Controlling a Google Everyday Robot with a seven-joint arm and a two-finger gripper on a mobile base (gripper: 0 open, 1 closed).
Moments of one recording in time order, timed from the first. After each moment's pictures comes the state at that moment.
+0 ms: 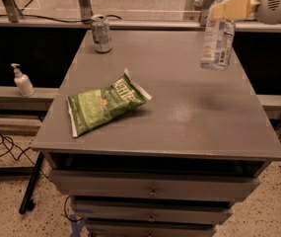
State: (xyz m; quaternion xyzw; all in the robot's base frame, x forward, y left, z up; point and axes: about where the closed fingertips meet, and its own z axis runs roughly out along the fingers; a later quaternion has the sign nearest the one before) arm 0.659 -0.216 1.031 -0.17 0.82 0.22 0.50
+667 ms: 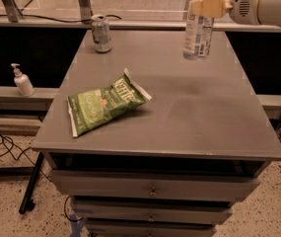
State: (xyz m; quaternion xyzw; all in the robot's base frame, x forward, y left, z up) arm 0.689 -0.174 1.040 -0.23 0.75 0.19 0.58
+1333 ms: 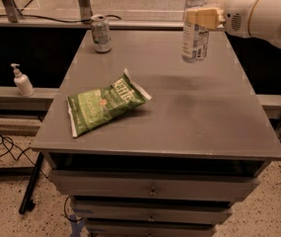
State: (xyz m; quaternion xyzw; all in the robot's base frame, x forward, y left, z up) arm 0.691 -0.163 1.030 -0.28 0.71 0.16 0.63
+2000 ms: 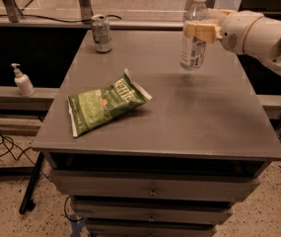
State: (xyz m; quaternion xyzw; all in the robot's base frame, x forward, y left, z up) arm 0.696 -0.168 1.000 -0.28 0.68 0.16 0.66
